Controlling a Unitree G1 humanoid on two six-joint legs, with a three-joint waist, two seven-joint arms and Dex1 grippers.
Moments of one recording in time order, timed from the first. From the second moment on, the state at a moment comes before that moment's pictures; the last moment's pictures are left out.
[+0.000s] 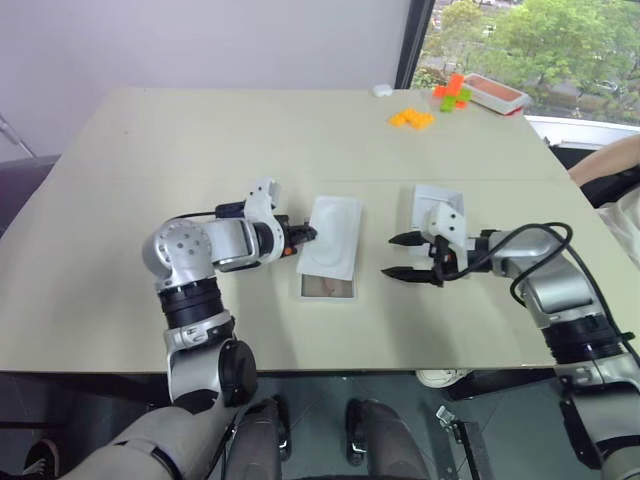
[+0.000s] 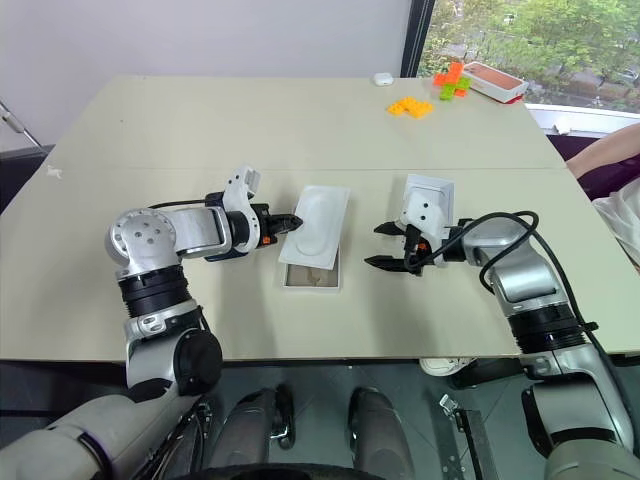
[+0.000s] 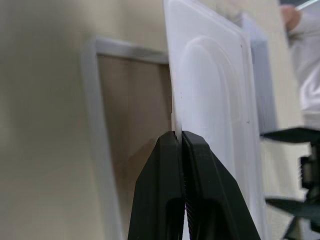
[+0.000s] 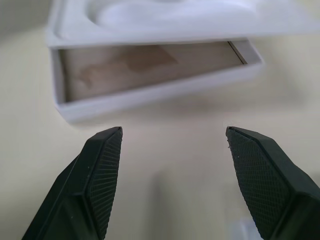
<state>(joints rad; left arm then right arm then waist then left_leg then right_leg) -0.85 -0.01 0.49 0.00 -0.64 1.61 0.06 -0.56 -0.72 0.13 0.19 0.21 0.29 1.17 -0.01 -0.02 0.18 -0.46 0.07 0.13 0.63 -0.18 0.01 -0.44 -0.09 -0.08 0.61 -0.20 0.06</state>
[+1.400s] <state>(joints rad) -0.85 0.13 0.36 -0.13 -0.58 1.46 -0.12 -0.65 -0.64 0.13 0.30 0.16 0.19 1.12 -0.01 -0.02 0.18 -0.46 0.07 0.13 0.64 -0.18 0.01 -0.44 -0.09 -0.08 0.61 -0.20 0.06</state>
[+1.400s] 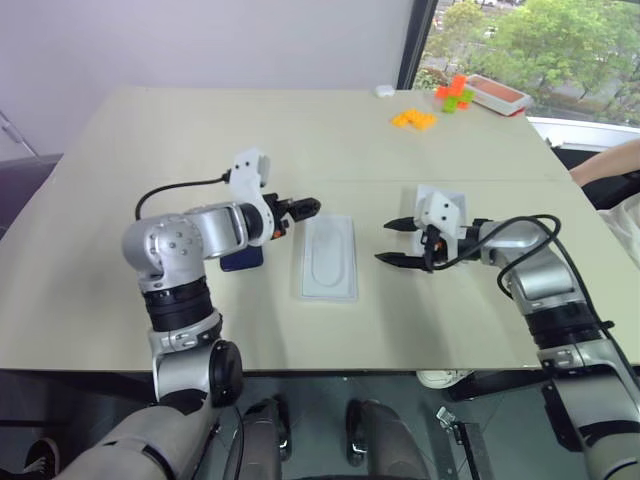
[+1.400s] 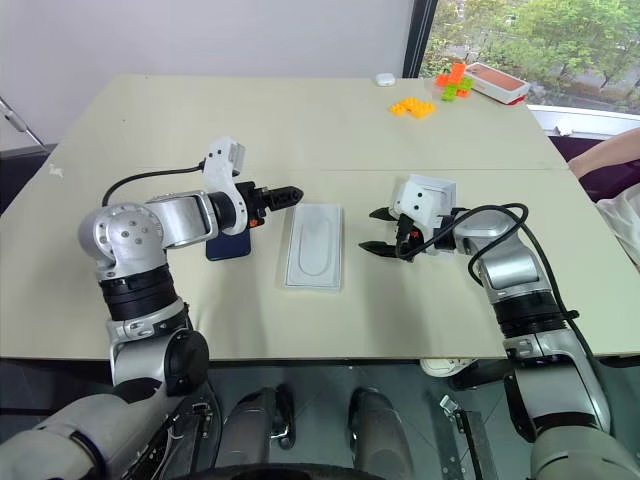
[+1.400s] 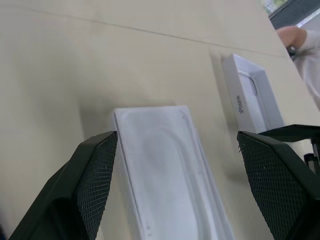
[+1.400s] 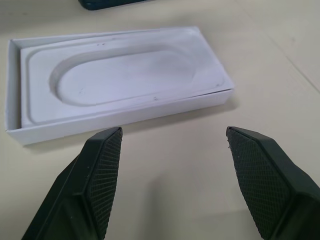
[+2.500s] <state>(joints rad) -0.39 0.58 0.22 -0.13 -0.48 0.44 -0.78 -0.63 -0.40 0.38 0.18 -0.09 0.30 0.82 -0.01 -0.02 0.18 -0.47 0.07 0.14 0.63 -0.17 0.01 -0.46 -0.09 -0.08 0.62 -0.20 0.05</state>
